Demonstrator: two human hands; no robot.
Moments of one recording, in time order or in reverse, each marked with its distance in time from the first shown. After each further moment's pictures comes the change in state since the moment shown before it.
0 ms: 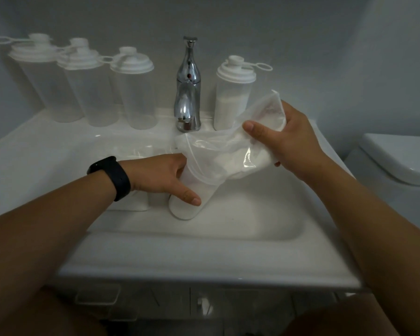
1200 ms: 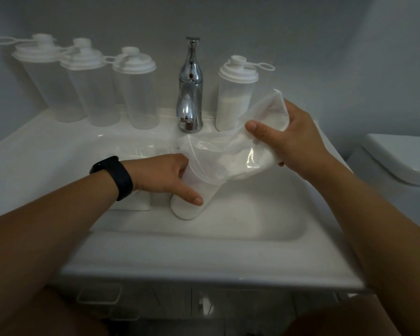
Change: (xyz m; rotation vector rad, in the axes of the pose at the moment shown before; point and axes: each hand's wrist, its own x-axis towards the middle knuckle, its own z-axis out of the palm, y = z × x) left_hand -0.002 -0.001 0.000 0.024 -0.007 -0.029; right_hand -0.001 -0.004 -0.002 0.005 -0.014 -0.022
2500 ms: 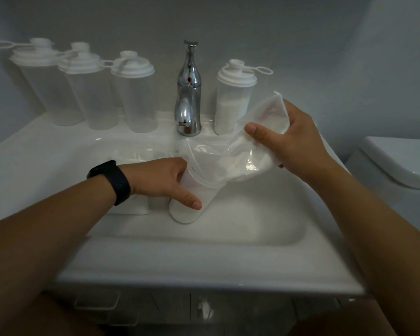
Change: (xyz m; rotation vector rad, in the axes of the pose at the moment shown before) left_hand -0.001 0.008 0.000 -0.045 -0.024 0.007; right_hand 0.002 0.004 -0.001 0.015 0.000 -0.065
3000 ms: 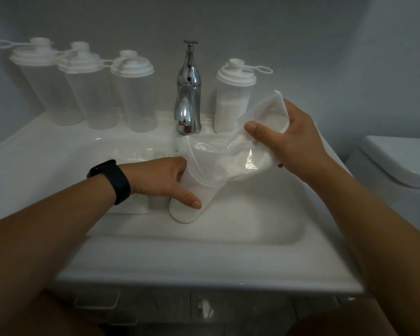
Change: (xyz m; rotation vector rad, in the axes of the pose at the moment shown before) left_hand 0.000 -0.003 -0.001 0.009 0.013 0.017; right_hand 0.000 0.000 0.001 0.023 0.013 0.016
